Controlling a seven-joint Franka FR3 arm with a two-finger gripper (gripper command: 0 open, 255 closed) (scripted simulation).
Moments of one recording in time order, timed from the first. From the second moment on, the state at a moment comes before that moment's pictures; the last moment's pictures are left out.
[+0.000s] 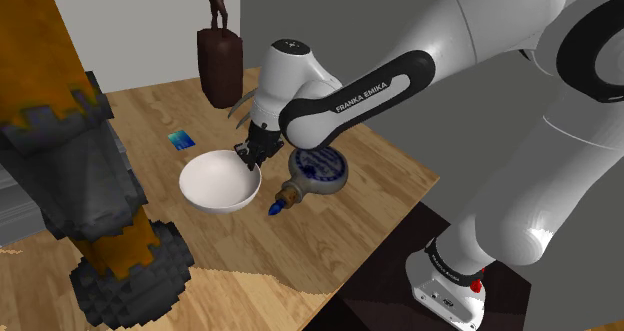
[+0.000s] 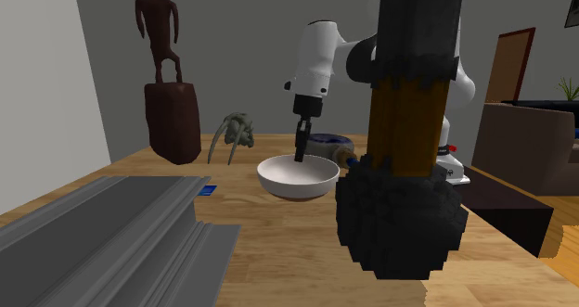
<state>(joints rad) 0.09 0.13 0.37 -2.25 -0.09 2.54 0.68</state>
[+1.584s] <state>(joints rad) 0.08 -0.04 0.38 -2.12 0.01 2.25 0.61</state>
